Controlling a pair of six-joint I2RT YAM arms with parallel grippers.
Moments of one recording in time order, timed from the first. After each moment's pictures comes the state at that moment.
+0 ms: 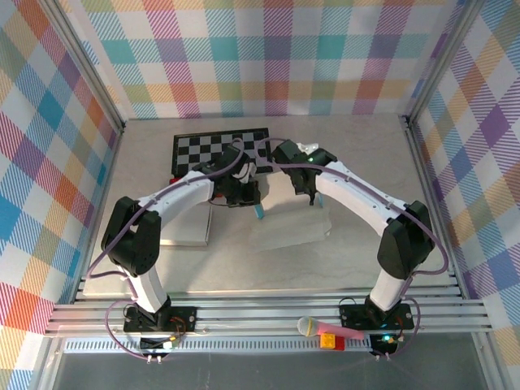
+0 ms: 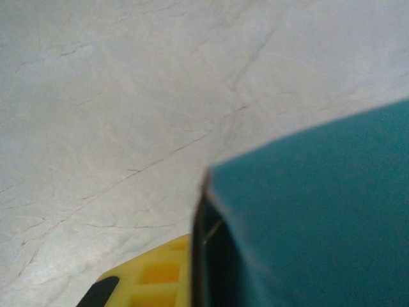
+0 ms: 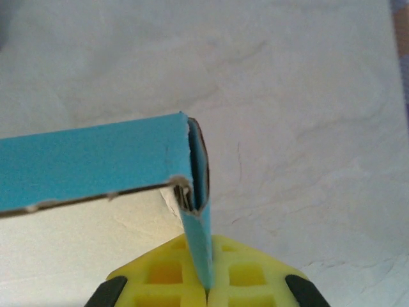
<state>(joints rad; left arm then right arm) -0.55 1.76 1.29 -0.60 0.31 -0.55 0.70 1.72 1.52 -1.09 0.62 0.58</state>
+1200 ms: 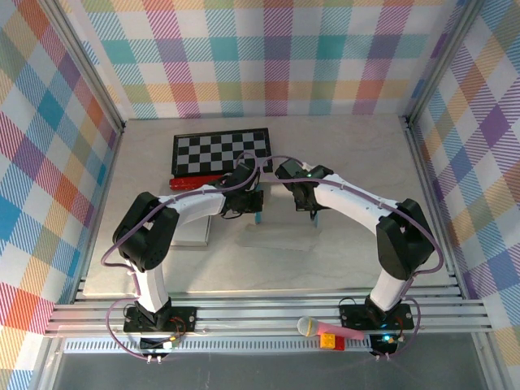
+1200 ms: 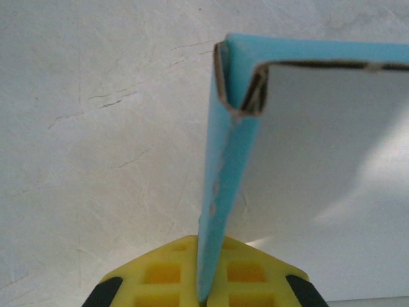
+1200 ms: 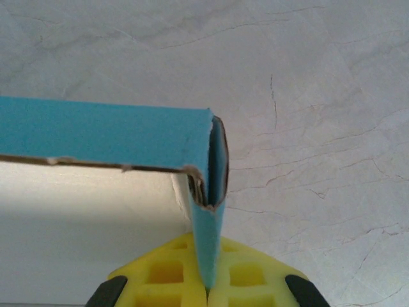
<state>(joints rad) -0.63 1.84 1.15 -0.31 0.07 -0.55 0.70 1.72 1.31 -0.96 0.52 0.67</state>
